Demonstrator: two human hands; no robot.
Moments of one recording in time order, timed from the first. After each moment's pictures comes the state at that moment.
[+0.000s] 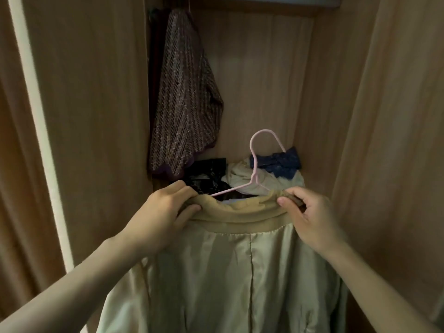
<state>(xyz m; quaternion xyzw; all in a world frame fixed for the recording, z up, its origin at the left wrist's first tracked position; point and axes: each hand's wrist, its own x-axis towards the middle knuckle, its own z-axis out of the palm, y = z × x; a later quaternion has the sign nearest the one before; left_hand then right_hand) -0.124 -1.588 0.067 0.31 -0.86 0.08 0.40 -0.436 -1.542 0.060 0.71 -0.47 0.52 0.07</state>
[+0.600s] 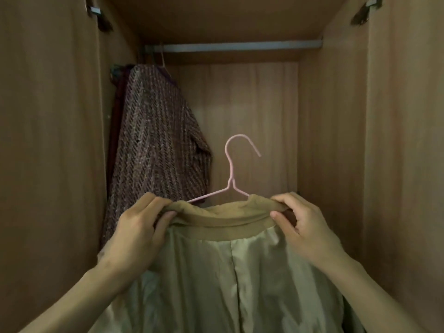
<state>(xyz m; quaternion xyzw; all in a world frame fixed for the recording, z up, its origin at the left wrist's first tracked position) -0.207 -1.767 0.147 0.31 -0.76 0.21 0.52 -0.528 -1.738 0.142 0.73 -0.41 0.52 0.14</state>
